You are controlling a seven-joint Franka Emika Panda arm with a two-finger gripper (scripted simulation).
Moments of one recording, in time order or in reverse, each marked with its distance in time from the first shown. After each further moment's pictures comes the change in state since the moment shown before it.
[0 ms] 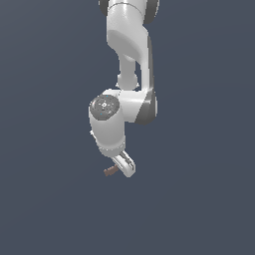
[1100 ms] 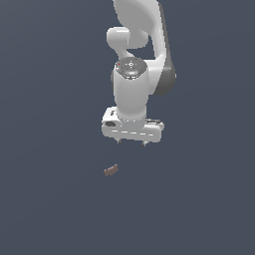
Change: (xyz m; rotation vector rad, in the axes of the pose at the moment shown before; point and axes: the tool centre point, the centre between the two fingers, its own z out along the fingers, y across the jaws) arm -0.077 -0.010 -0.065 0.031 0.027 -0.696
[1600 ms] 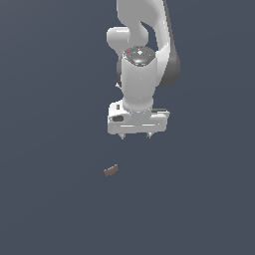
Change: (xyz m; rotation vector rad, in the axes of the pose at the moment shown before) arm -0.017 -0.015 -0.017 -0.002 0.013 -0.202
